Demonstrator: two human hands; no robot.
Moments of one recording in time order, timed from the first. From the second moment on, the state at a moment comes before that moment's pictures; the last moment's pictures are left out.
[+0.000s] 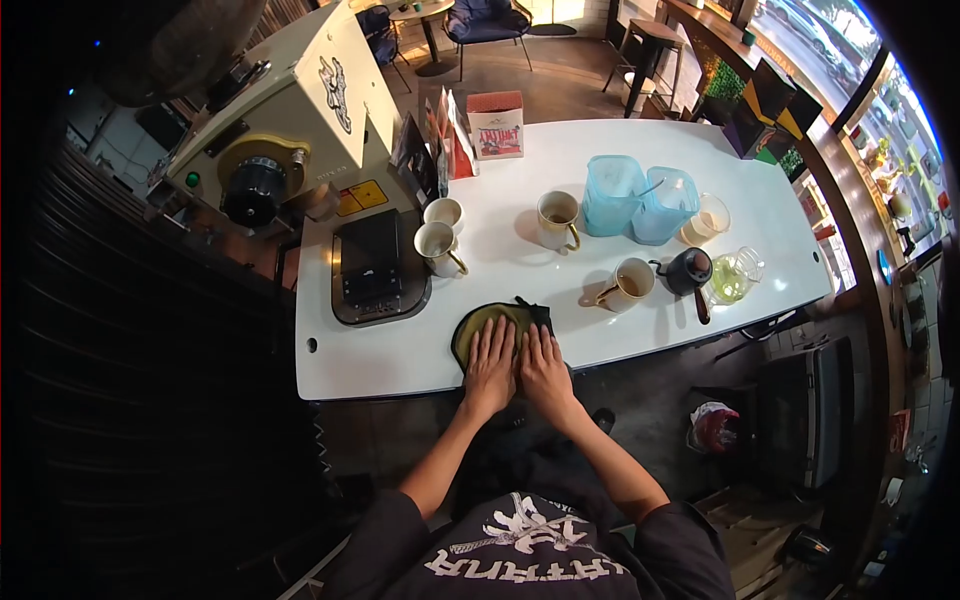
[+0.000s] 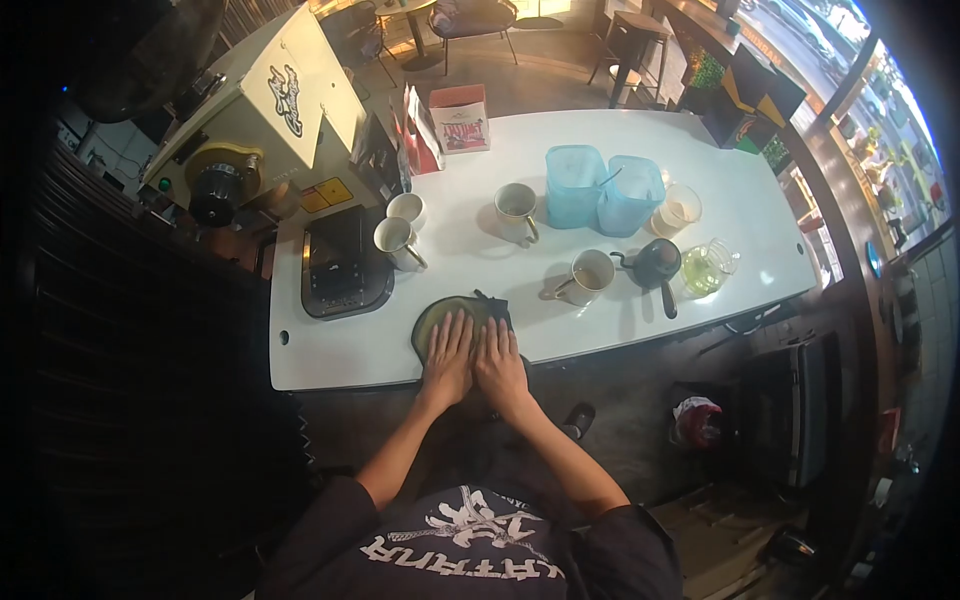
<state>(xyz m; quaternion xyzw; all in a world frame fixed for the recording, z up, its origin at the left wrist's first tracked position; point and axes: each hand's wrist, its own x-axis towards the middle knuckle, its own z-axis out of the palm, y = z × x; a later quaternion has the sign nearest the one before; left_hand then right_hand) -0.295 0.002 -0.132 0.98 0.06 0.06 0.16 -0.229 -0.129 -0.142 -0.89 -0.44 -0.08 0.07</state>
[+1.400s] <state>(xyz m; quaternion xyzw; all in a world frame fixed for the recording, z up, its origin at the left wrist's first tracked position) -0.323 0.044 -0.136 0.98 0.08 0.06 0.16 -0.237 -0.111 -0.154 -0.87 -0.46 -0.07 0.17</state>
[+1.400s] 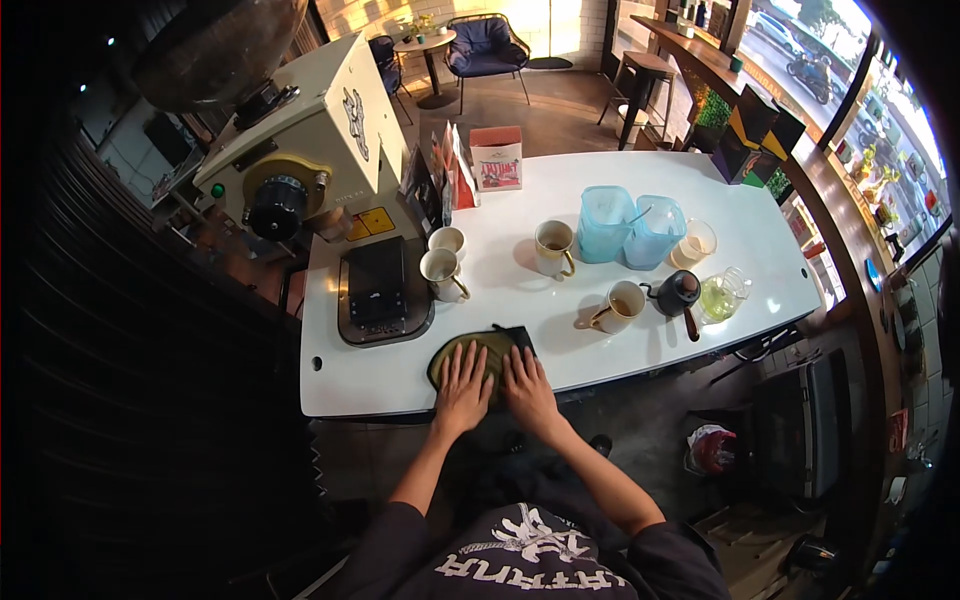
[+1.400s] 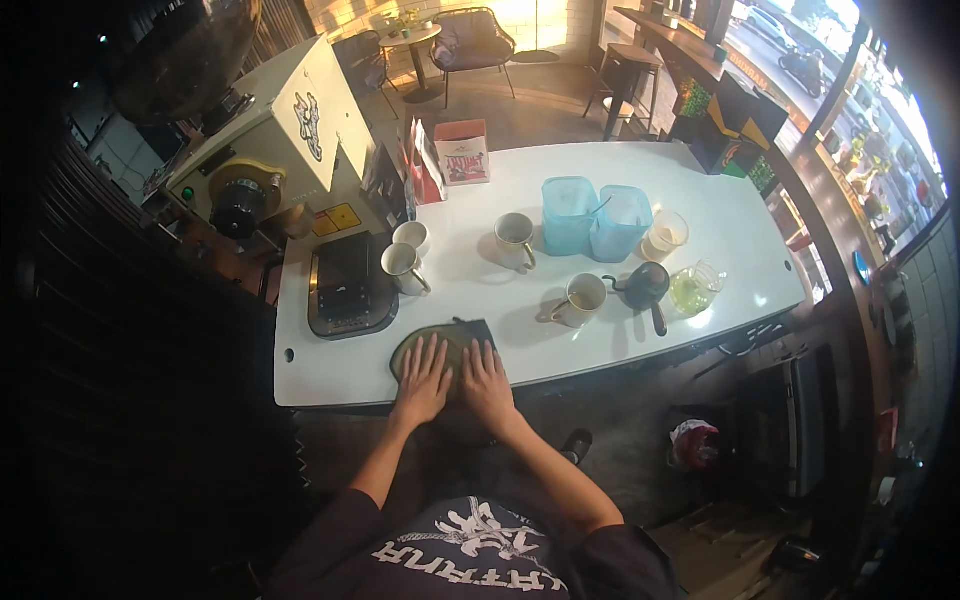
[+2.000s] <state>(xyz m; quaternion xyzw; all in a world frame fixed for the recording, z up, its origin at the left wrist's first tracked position) -0.262 0.107 -0.145 0.98 0.07 0.10 0.14 -0.184 -0.049 -0.145 -0.85 -0.48 -0.05 0.20</state>
